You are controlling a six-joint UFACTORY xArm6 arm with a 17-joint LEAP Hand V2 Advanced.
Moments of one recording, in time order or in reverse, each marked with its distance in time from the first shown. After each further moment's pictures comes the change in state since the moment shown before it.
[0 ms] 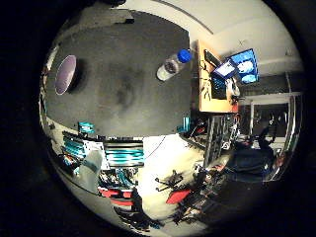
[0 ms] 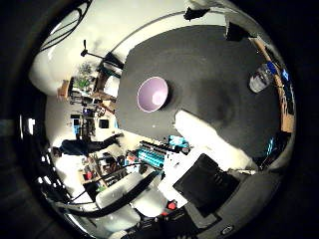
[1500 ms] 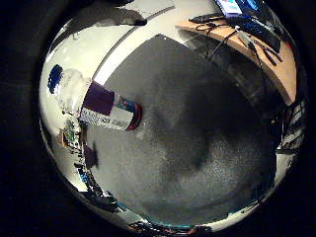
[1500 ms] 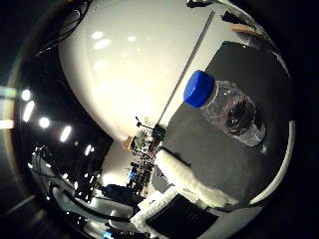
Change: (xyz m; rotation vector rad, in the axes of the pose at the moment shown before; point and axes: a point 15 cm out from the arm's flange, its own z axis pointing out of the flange) arm 0.217 -0.030 0.216 0.529 -0.765 0.413
